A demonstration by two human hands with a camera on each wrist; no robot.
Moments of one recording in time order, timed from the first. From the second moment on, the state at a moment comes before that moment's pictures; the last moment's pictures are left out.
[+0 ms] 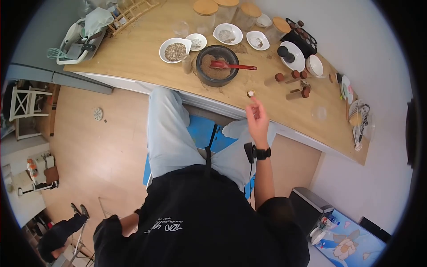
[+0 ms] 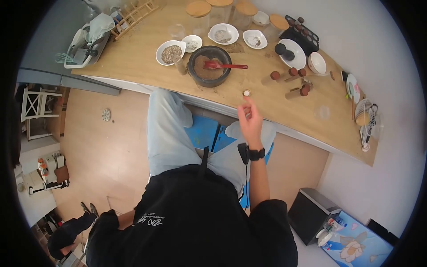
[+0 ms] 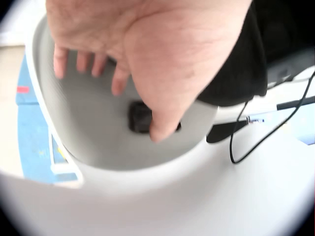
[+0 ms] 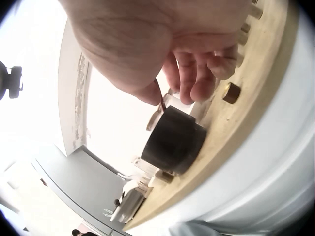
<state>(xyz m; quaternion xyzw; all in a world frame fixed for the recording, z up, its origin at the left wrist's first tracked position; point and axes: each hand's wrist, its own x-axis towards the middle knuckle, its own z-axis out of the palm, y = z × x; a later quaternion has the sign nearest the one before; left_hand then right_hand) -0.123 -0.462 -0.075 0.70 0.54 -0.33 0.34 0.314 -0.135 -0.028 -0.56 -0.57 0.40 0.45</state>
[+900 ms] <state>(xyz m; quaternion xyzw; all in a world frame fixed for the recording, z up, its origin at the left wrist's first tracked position) 0.003 -0.037 -0.089 0.60 0.64 0.48 -0.02 0.272 -0.038 0.064 -0.41 -0.83 0.29 0.25</state>
